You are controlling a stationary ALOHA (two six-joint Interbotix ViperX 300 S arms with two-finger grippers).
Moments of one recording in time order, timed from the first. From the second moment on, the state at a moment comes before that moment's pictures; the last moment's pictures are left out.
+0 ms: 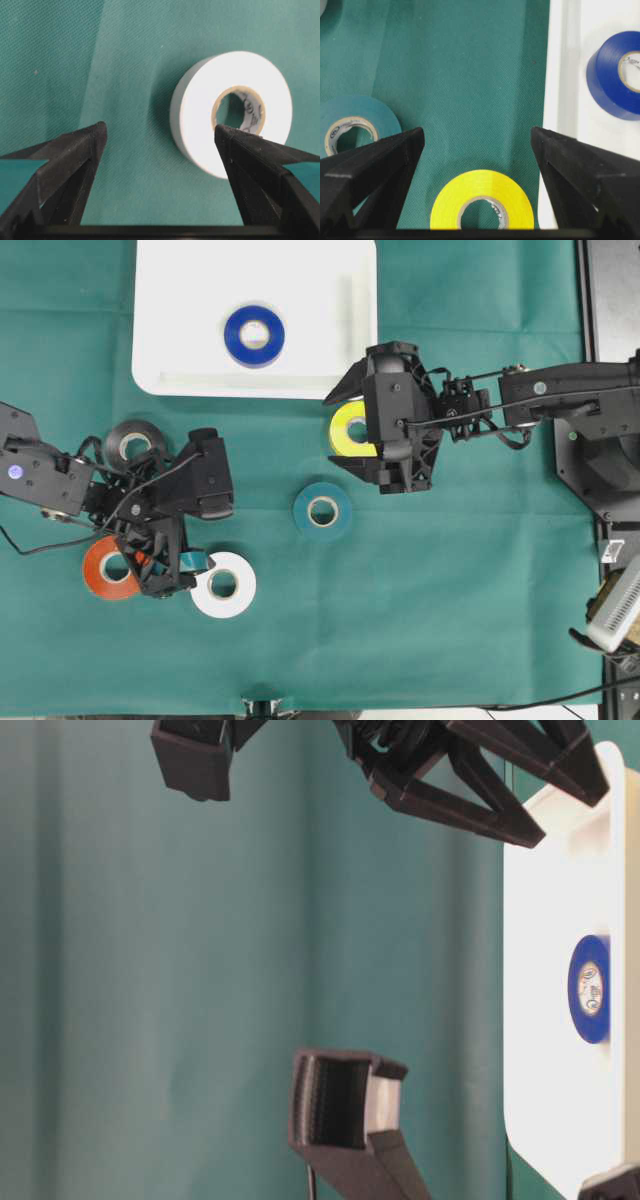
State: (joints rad) left arm -0.29 0.11 0.62 -0.03 0.20 -0.53; right arm 0.02 -0.17 0.84 -0.26 0.03 0.29
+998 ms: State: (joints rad) left arm -0.32 0.22 0.55 -0.03 0.24 -0.61; right arm 0.02 -0.17 0.85 -0.26 0.03 0.29
